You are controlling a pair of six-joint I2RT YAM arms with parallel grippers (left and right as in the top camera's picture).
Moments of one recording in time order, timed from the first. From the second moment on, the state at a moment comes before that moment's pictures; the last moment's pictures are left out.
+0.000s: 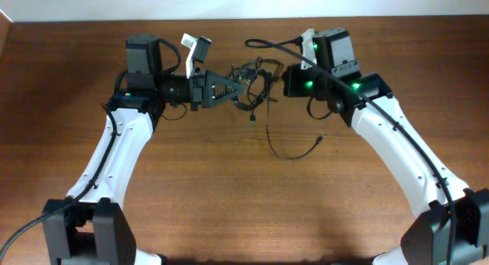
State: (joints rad) left arm -0.08 1.64 1.26 -0.20 1.46 -0.23; right arm 0.33 1.69 1.45 -0.54 -0.23 0.34
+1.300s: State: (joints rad) left arm -0.08 1.64 1.26 -0.20 1.45 -0.66; right arm 0.44 1.65 1.45 -0.40 0.08 -0.03
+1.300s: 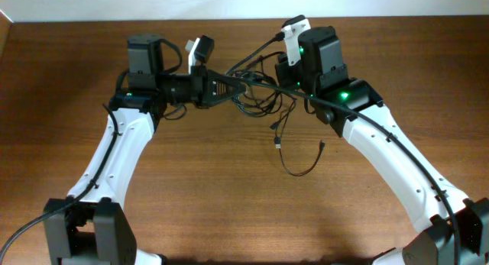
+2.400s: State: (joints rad) left arm -0.07 1.63 1.27 -0.64 0.20 -0.47; right arm 0.20 1.49 1.45 -0.65 0.01 0.03
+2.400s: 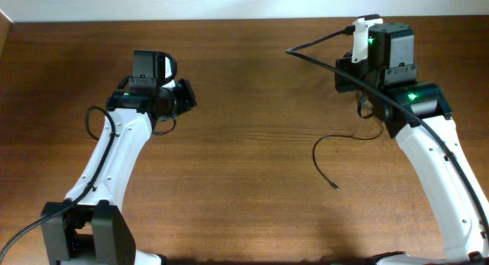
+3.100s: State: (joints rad) left arm -0.25 1.63 1.26 -0.59 0.76 -0.40; right arm 0.21 1.54 1.45 -0.67 -0.27 0.11
